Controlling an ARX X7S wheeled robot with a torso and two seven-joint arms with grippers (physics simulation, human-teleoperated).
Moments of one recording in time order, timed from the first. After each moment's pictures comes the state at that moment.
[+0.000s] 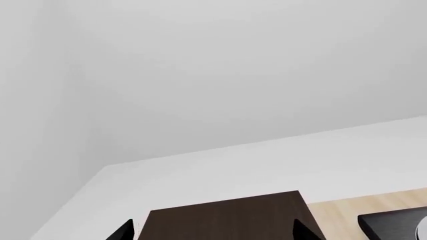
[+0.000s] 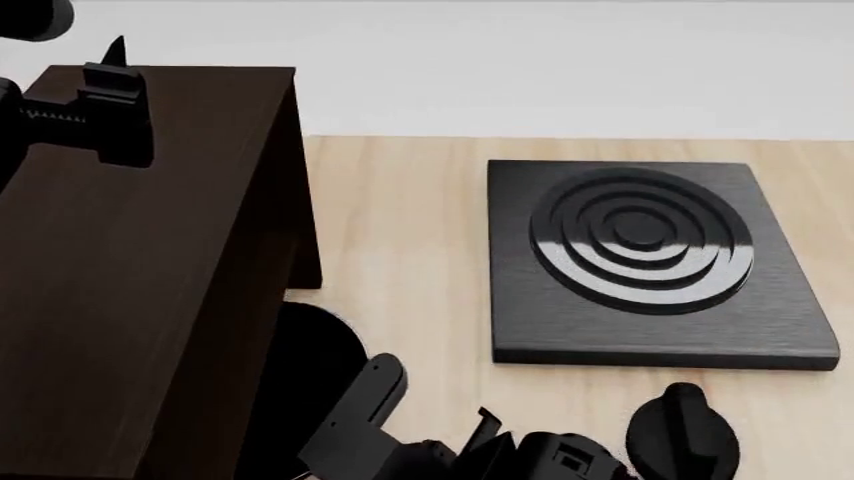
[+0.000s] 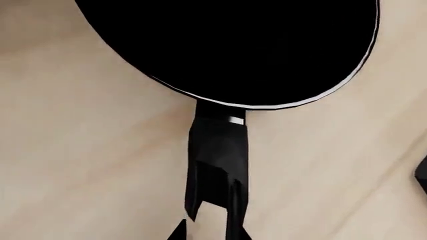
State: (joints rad) left arm -1.07 -0.30 0.19 0.28 -0.40 -1.21 -0.25; right arm 1.14 0.38 -1.37 0.09 1.01 0.99 0.15
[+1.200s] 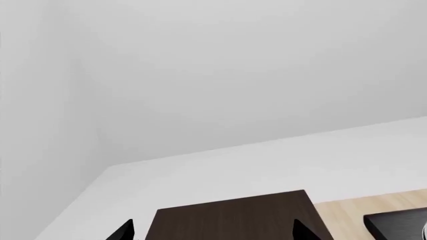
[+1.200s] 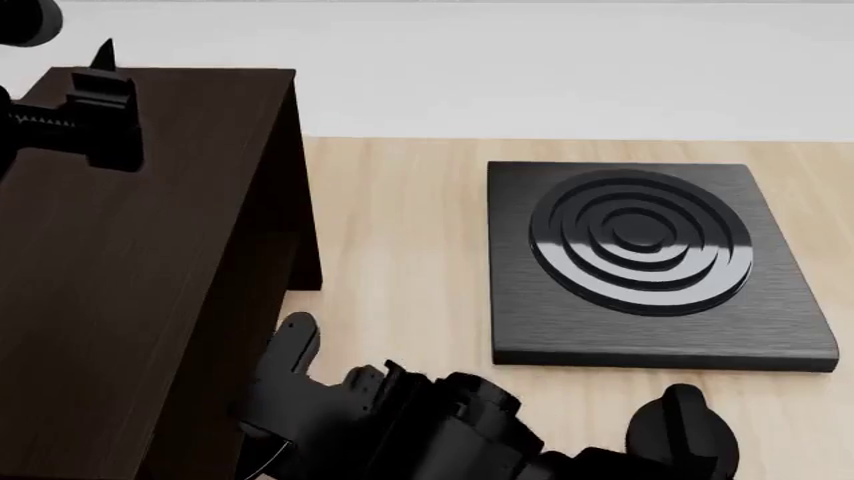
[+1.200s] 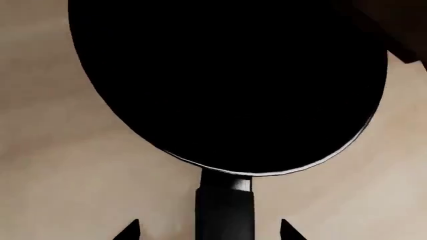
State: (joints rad) left arm -1.06 -0.32 0.18 0.30 -0.42 -1.22 -0.27; right arm 1.25 0.10 -1.57 0.61 0.84 0.65 -0.33
